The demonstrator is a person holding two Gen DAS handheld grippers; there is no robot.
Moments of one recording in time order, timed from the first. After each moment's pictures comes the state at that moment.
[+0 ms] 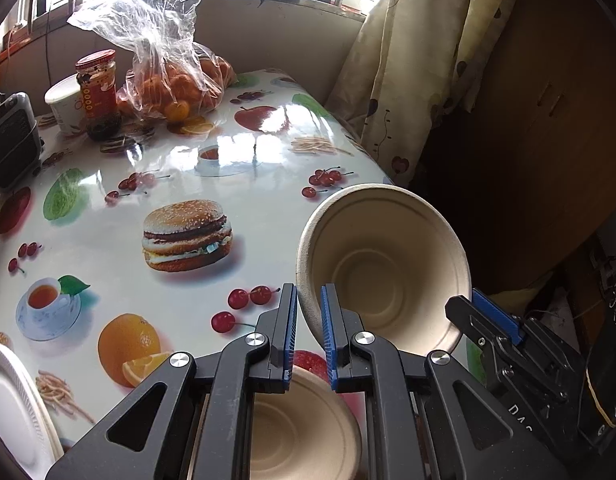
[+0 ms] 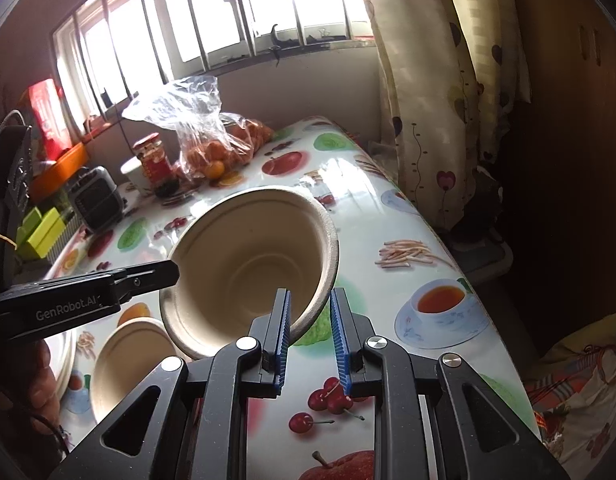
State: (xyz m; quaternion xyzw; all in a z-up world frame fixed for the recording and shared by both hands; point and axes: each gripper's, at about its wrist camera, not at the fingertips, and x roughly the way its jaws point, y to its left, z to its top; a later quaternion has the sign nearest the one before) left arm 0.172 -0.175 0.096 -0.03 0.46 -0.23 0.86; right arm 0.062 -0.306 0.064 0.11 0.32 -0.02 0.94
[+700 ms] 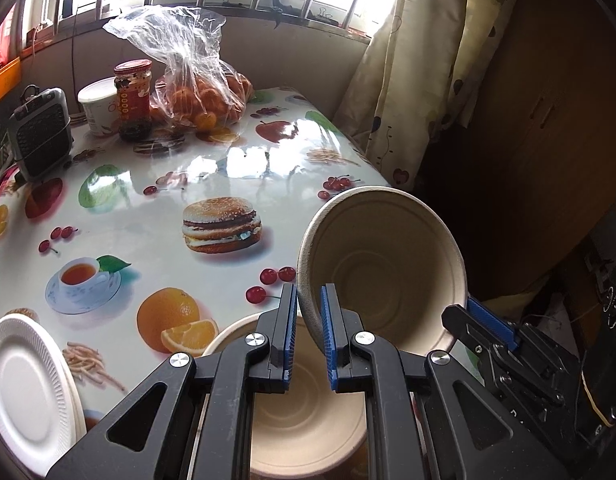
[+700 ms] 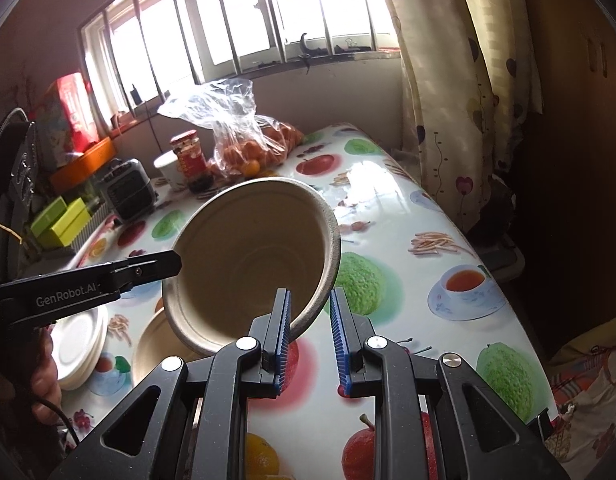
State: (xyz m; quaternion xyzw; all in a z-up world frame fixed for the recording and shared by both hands) left arm 0.132 -0.134 0.112 -0.04 0.43 -0.22 0.87; right arm 0.028 -0.266 0.074 0.10 0.31 0.00 0.95
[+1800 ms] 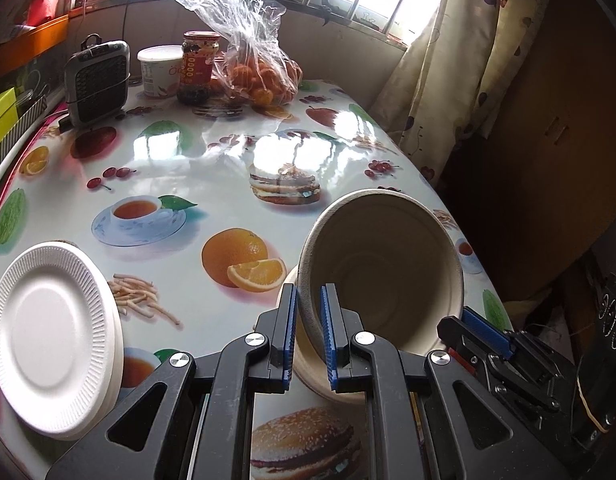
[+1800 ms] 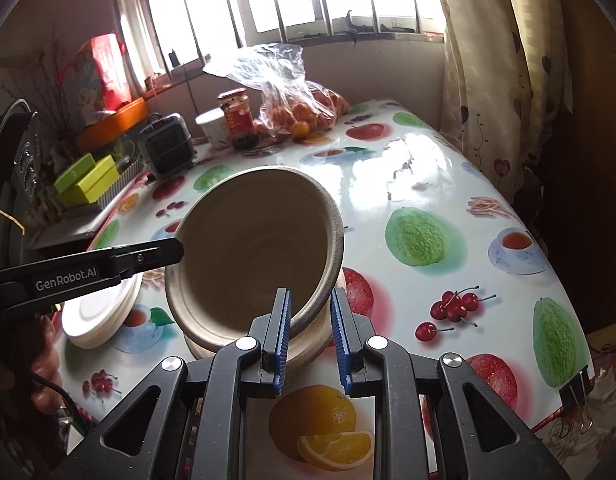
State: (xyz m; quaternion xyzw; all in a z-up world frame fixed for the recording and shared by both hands) left arm 0.094 -0.067 0.091 -0.08 0.44 -0.18 0.87; right arm 0.008 -0.199 0.050 0.08 0.34 0.05 0.94
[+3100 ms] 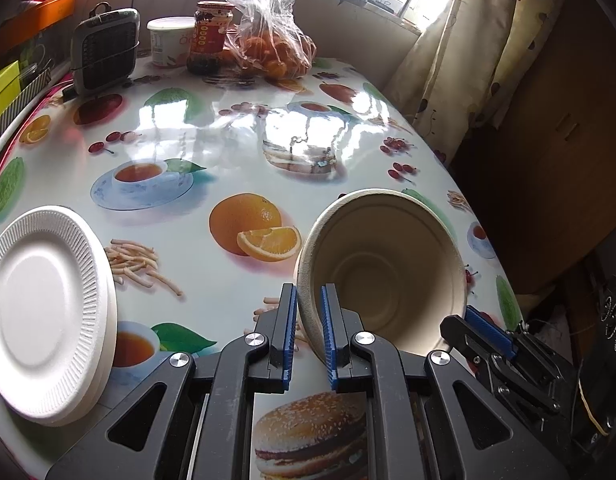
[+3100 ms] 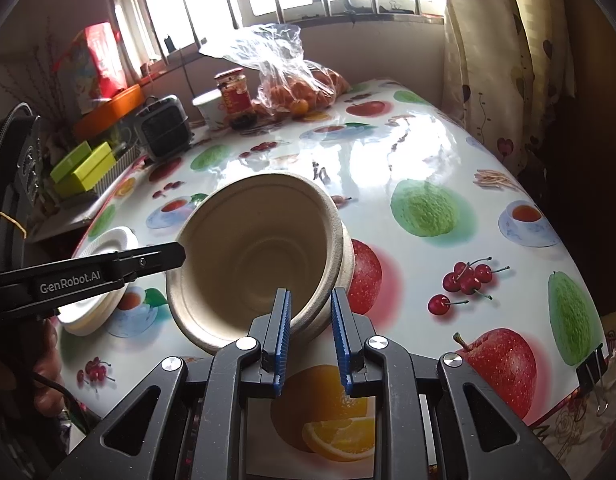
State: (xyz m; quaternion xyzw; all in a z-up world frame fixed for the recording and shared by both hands) left arm 0.094 -0.062 0.064 -0.09 0.47 -0.17 0.86; right arm 0.009 -0.194 0.031 0.08 0.36 0.05 0.93
